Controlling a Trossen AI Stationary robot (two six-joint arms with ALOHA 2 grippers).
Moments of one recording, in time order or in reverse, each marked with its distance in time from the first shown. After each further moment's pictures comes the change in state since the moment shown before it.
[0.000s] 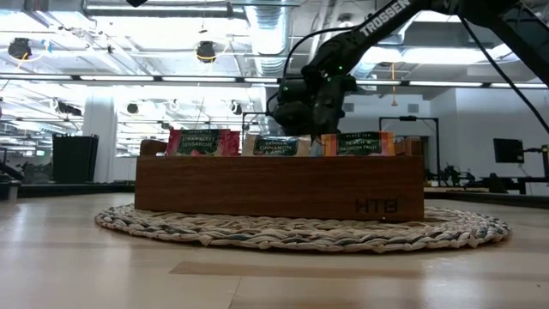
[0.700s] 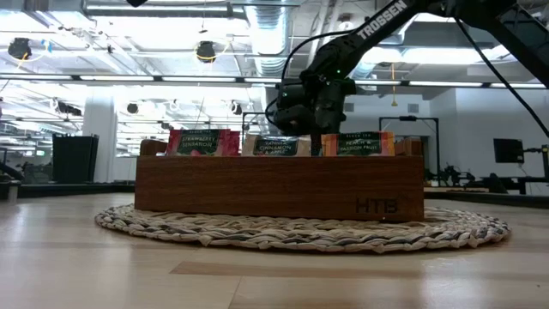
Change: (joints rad) left arm 0.000 0.000 0.000 0.000 0.000 0.000; right arm 0.007 0.024 0.001 -0.035 -0.020 -0.013
